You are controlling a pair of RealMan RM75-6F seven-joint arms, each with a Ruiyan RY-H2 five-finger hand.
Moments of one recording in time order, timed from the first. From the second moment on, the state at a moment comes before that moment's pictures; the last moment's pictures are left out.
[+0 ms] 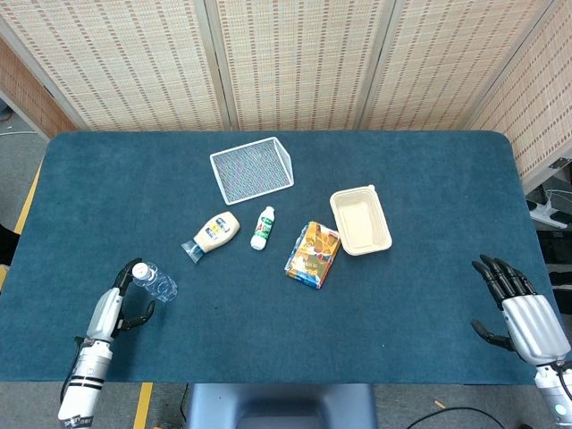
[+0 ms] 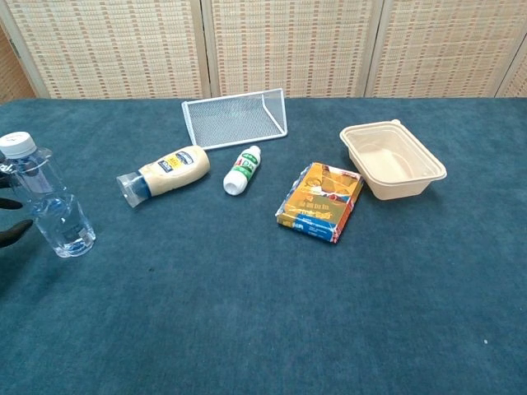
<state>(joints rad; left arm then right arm) -0.24 -1.55 -0.12 -1.39 1.37 1.23 -0.44 0.09 -1.00 -0.02 -1.67 -1.63 1.46 0.08</state>
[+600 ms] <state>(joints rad) -0.29 -1.60 -0.15 -1.43 1.33 1.11 -0.70 0.09 -0.99 -0.01 -1.67 -1.61 1.44 0.09</state>
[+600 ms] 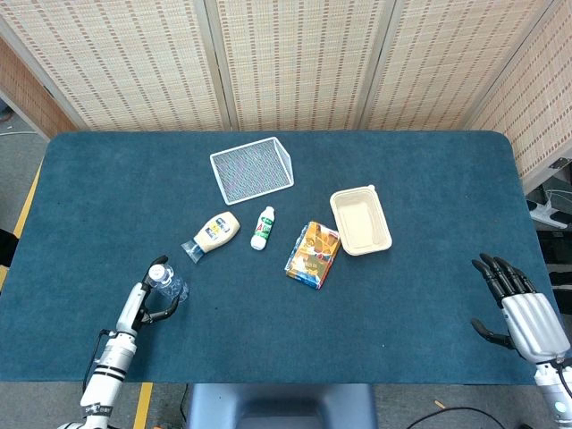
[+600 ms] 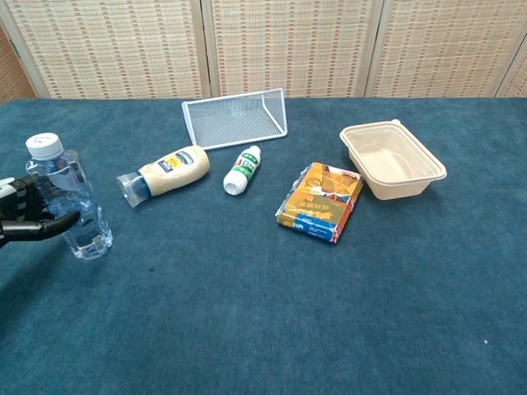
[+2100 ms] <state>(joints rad) -0.28 -1.71 -0.13 -1.37 1.63 1.58 -0.26 0.10 -0.98 -0.02 -1.69 -1.60 1.40 0.07</state>
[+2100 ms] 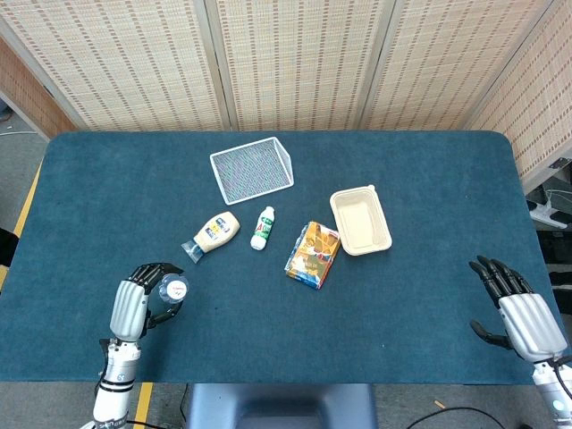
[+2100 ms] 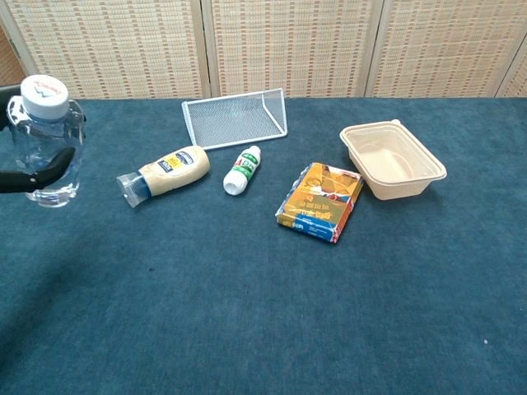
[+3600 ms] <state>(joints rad) -0.31 -1.78 -0.17 -1.18 1.45 1.55 -0.37 0.11 -0.96 -0.03 -1.71 -1.58 1.38 0.06</state>
